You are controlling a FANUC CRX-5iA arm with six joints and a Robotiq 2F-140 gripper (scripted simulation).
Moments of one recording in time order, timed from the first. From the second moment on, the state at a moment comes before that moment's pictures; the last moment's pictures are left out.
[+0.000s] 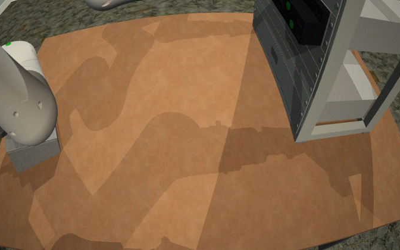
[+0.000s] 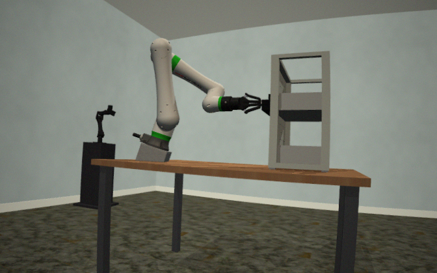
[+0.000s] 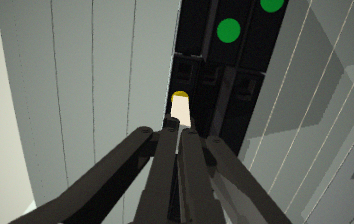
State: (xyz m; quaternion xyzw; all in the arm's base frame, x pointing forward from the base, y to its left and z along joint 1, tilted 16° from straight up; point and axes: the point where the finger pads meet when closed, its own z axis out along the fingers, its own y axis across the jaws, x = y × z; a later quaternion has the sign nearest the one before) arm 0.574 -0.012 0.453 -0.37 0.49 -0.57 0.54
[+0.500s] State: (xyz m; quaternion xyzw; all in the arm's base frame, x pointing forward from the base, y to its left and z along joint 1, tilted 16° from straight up) arm 0.577 -0.013 0.454 -0.37 0.49 -0.57 0.54
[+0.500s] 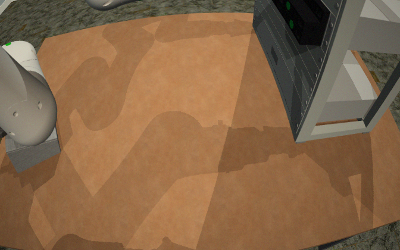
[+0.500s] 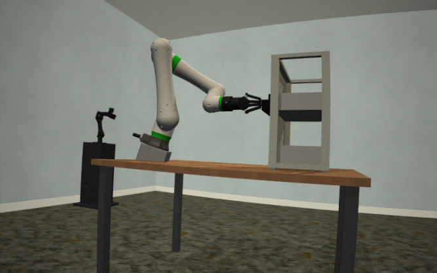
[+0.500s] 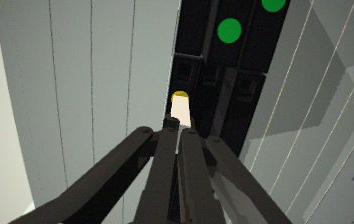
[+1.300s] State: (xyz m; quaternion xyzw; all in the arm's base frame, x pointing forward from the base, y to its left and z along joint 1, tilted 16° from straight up) arm 0.580 -0.013 0.455 -0.37 0.49 -0.57 0.54
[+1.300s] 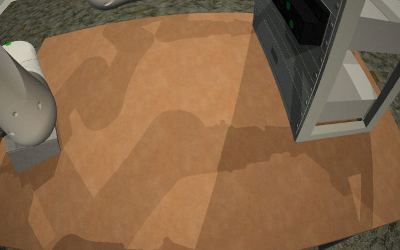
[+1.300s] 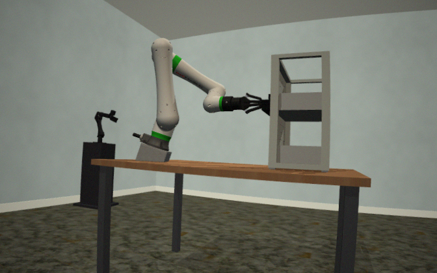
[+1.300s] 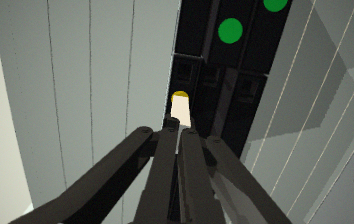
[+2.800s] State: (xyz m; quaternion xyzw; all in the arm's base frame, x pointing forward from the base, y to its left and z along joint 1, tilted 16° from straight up) arm 0.583 -0.014 0.456 -0.37 0.49 -0.57 0.54
